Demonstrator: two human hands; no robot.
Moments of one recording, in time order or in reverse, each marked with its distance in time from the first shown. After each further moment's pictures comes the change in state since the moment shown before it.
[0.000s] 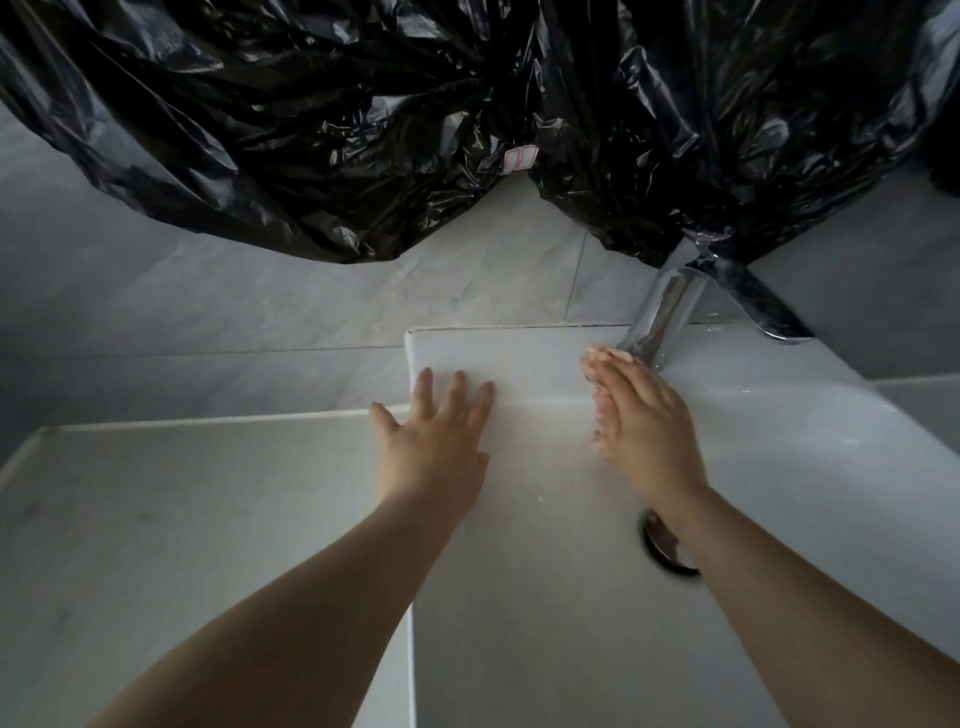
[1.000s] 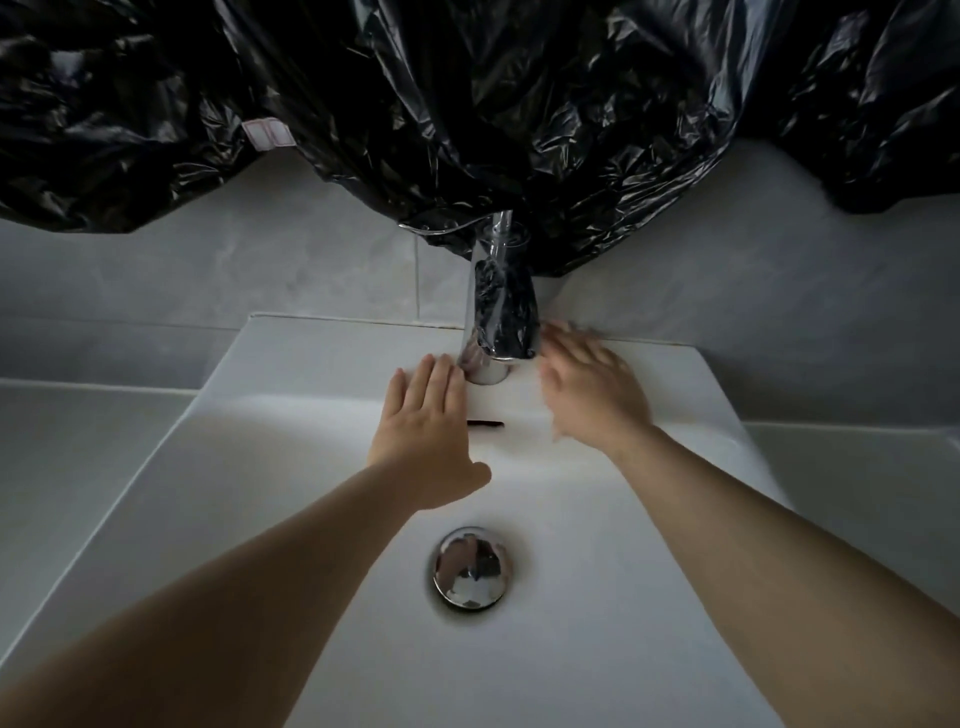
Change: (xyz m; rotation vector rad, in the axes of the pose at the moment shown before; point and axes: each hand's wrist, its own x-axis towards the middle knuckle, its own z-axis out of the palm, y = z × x) left_hand 0.061 0.174 0.002 -0.076 -0.058 -0.060; right_hand 0.064 0.148 -0.029 -0.017 -0.355 -0.089
